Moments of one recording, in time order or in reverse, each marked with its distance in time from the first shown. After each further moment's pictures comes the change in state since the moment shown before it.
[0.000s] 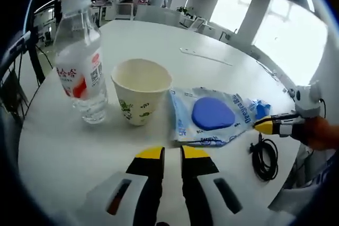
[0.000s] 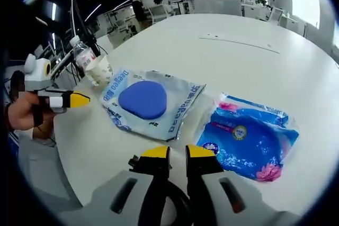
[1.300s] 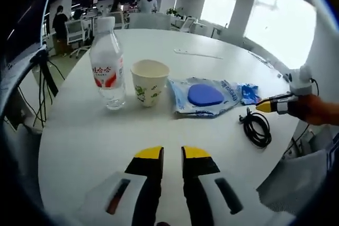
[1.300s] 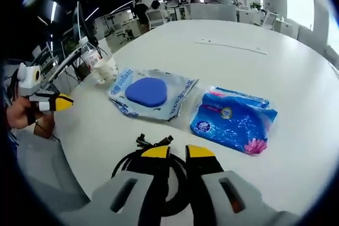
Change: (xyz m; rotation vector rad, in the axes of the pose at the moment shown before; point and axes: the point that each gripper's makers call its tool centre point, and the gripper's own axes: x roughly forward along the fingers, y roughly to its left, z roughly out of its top) left arm -0.072 0.009 -0.027 0.119 -0.015 0.005; right arm -0.045 -0.001 -0.023 0.010 -0.046 -0.048
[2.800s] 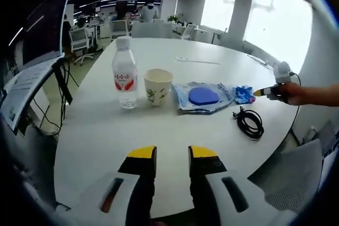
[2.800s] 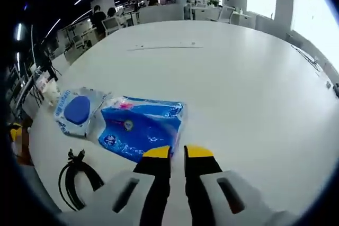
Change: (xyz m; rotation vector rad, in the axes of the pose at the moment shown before) left arm -0.053 0.007 -0.006 0.024 -0.054 0.030; right arm -0.016 -0.122 0.010 0.155 -0.018 -0.297
